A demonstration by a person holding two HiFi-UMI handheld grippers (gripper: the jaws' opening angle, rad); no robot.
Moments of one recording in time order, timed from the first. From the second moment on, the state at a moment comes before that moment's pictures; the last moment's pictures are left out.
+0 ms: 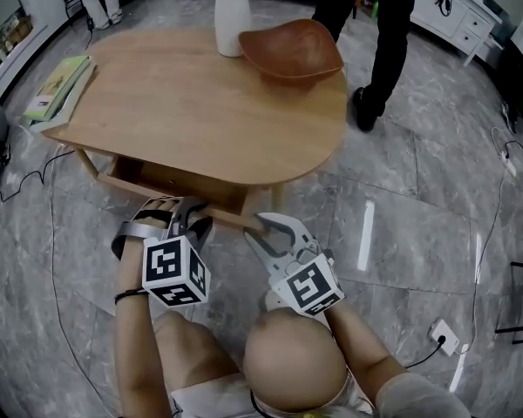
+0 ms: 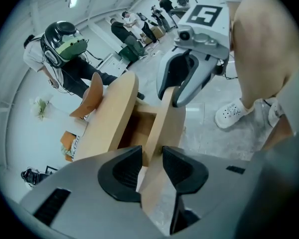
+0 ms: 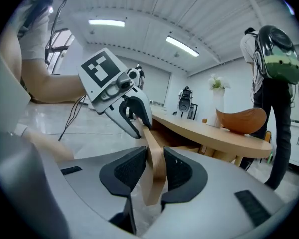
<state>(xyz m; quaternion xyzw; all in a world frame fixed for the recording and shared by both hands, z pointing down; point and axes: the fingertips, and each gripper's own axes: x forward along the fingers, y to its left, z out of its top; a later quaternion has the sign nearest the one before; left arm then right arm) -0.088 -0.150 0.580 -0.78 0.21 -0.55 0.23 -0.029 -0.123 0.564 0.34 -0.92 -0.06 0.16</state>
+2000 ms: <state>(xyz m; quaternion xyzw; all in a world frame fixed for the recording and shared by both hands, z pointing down) -0.105 -0.080 0.591 -0.79 0.22 -0.53 0.22 -0.042 -0.058 0.578 0.22 -0.96 0.10 0.16</state>
